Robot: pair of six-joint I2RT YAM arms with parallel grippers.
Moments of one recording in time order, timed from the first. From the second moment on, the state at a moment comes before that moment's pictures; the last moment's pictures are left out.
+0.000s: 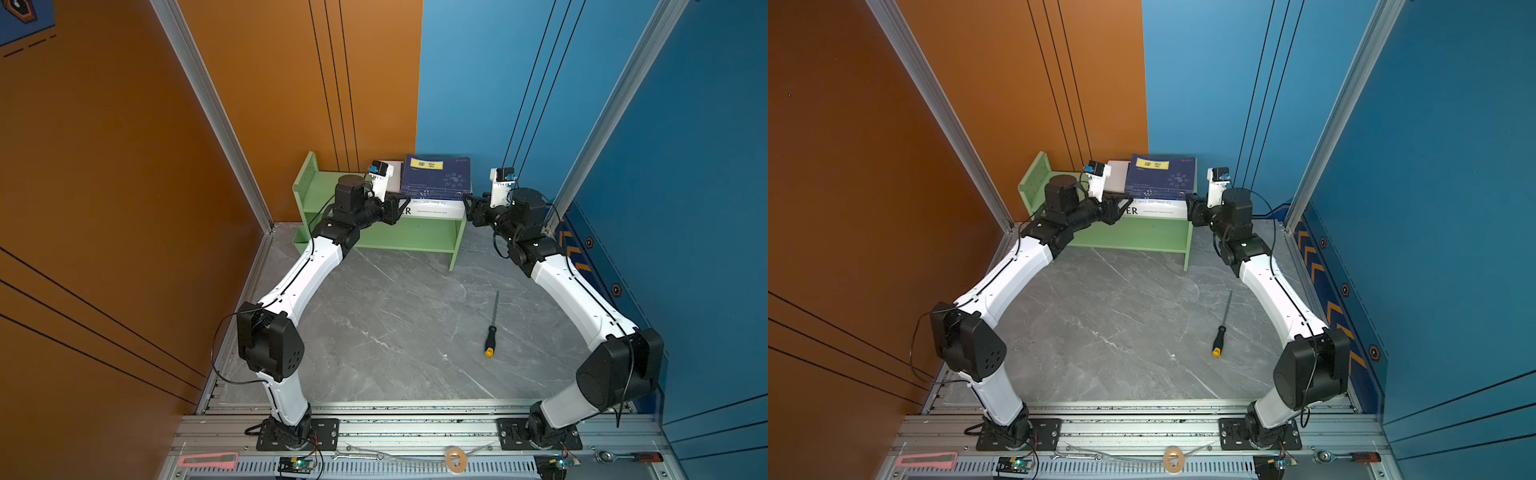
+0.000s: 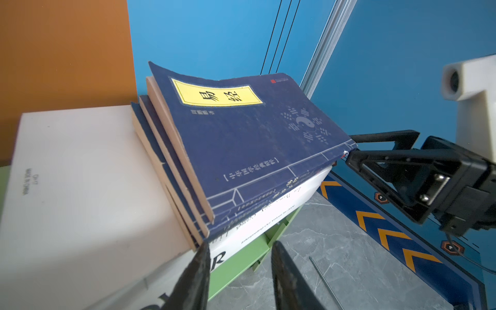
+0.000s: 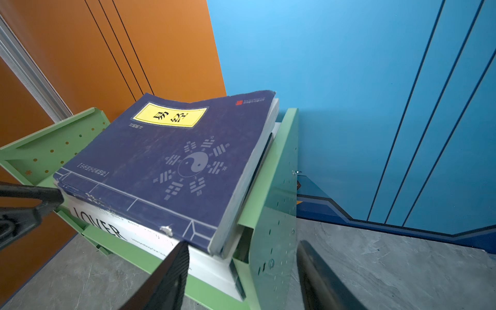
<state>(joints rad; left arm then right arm) -0.37 1.78 1.76 -0.15 0.40 -0.19 0.26 1.57 1.47 -0.03 -0.09 0.16</state>
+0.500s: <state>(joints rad) -0.33 1.73 1.70 -0.08 0.38 -0.24 0.25 1.59 1.49 -0.03 -0.09 0.16</state>
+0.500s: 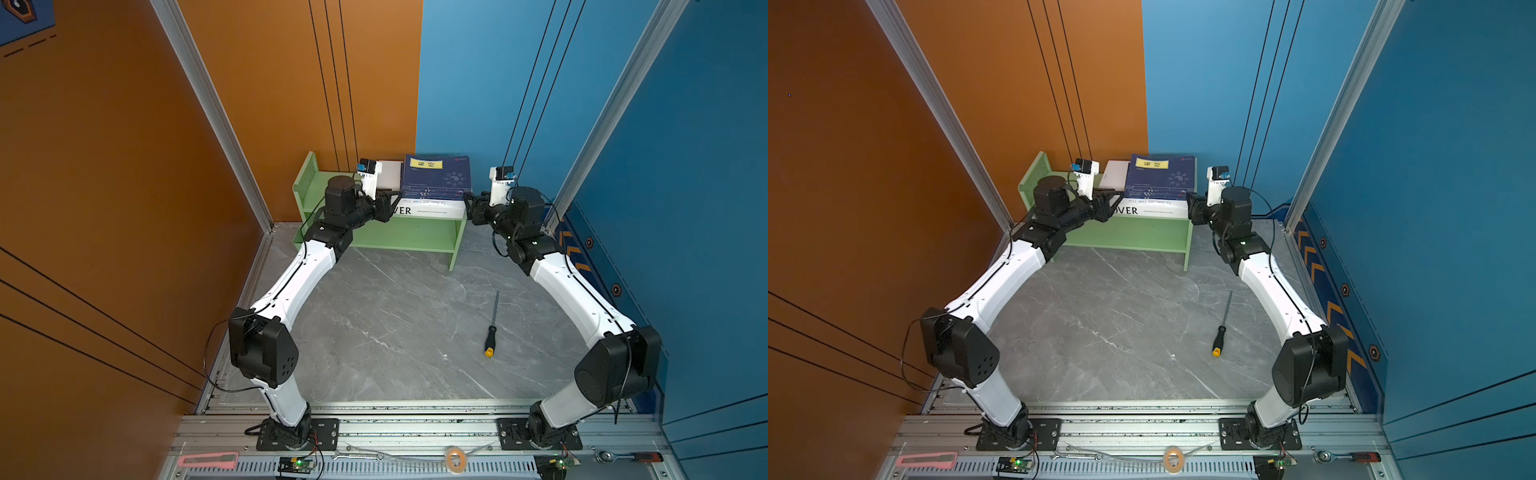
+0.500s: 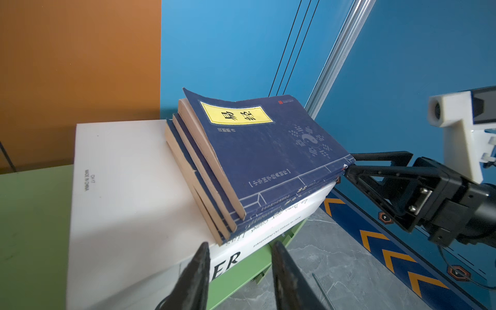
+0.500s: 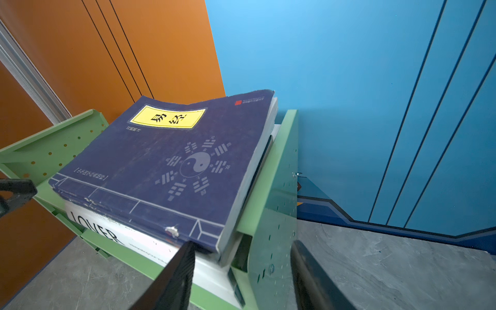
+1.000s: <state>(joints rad) -0.30 1.69 1.64 -0.04 0.38 -0.27 0.25 1.60 1.49 -0.03 -0.09 0.19</state>
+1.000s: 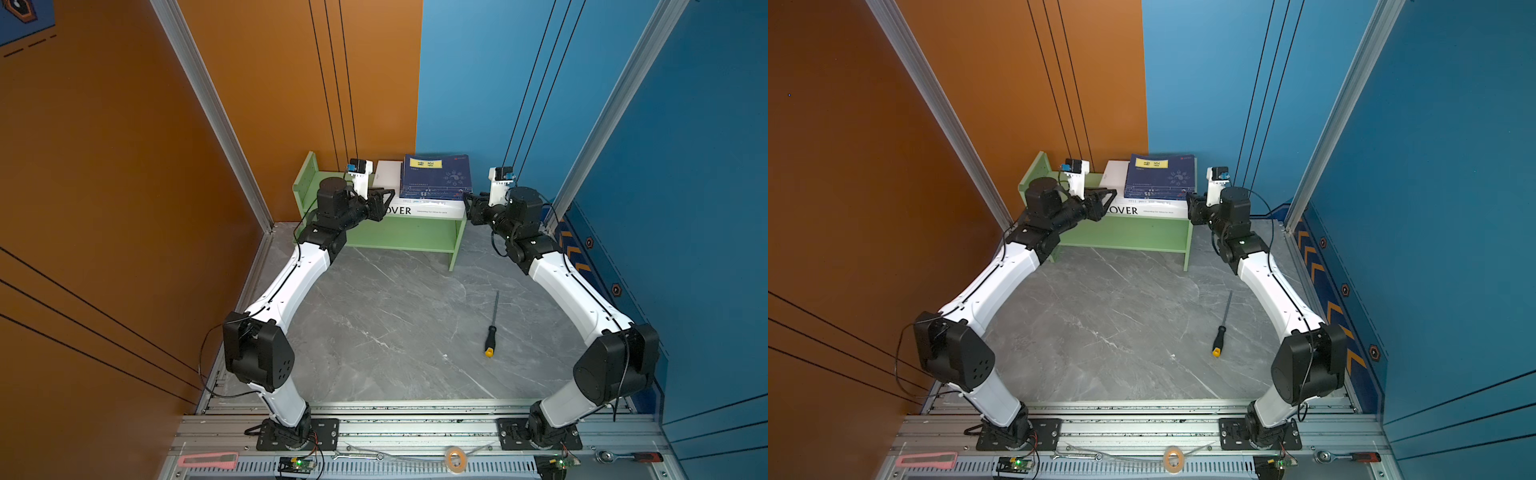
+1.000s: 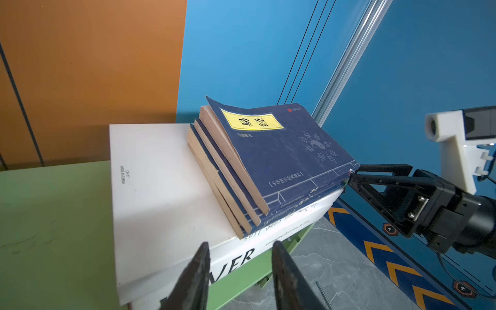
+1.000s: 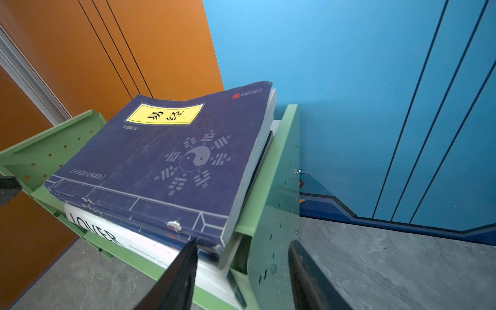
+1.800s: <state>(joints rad) -0.17 1.14 0.94 -0.02 0.04 -0.26 0.25 1.17 1.08 -0.26 0.18 0.27</state>
